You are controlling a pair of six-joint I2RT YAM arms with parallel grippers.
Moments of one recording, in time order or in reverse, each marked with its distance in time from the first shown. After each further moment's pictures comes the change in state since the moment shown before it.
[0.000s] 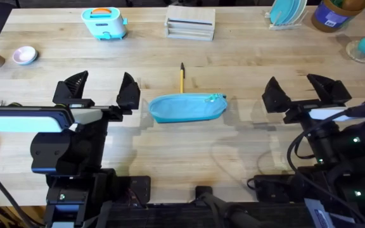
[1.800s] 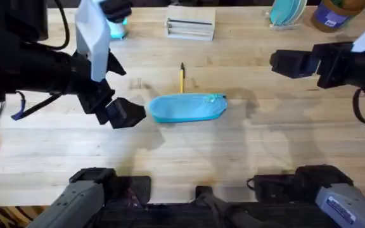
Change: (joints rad) left arm 0.000 1.029 1.093 -1.221 0.435 0.967; right arm 0.000 0.789 0.886 -0.659 -0.238 0.019
